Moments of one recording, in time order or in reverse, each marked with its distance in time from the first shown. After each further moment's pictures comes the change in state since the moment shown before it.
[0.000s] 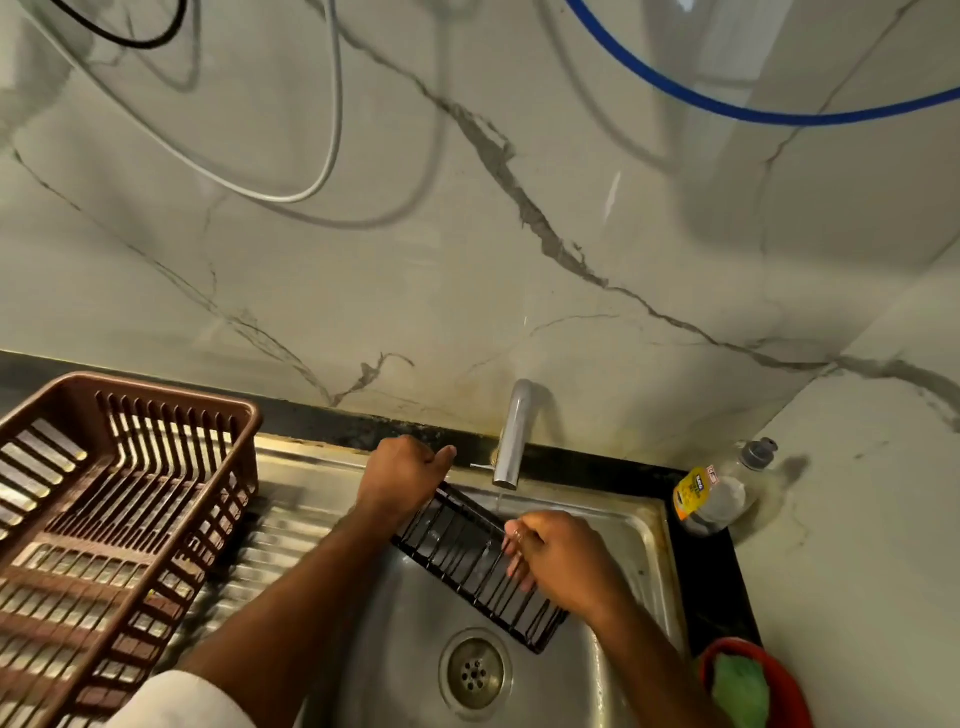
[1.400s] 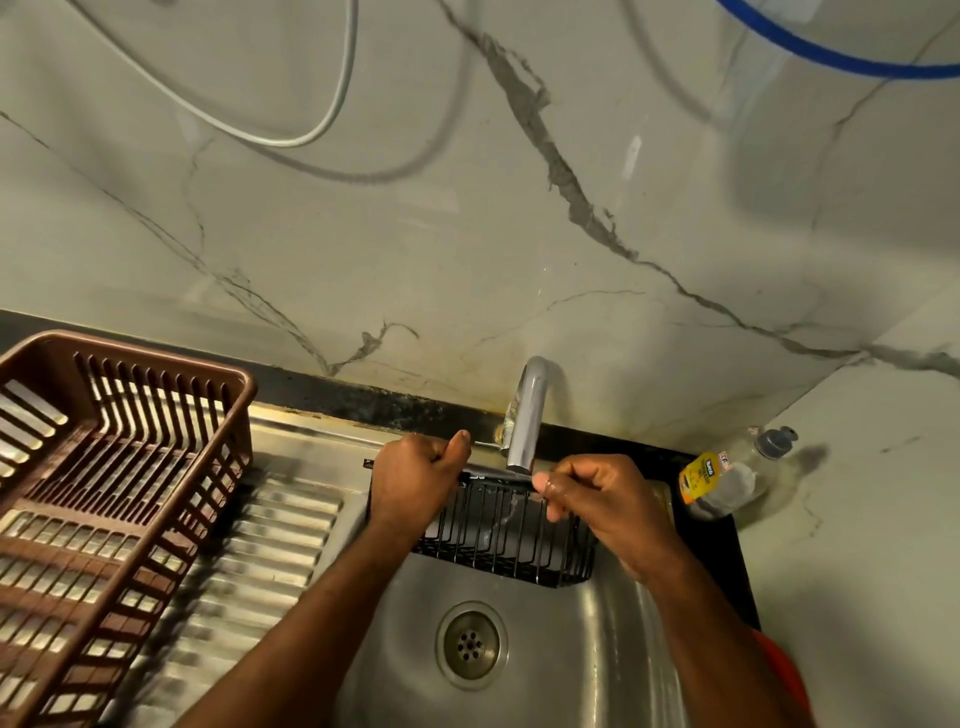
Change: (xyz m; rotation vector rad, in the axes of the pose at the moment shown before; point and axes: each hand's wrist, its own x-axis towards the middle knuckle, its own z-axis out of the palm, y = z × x) left_hand -0.030 0.008 0.011 -0.300 0.134 -0.048; right_hand 0.007 -0.006 -0.045 0.440 0.070 -0.316
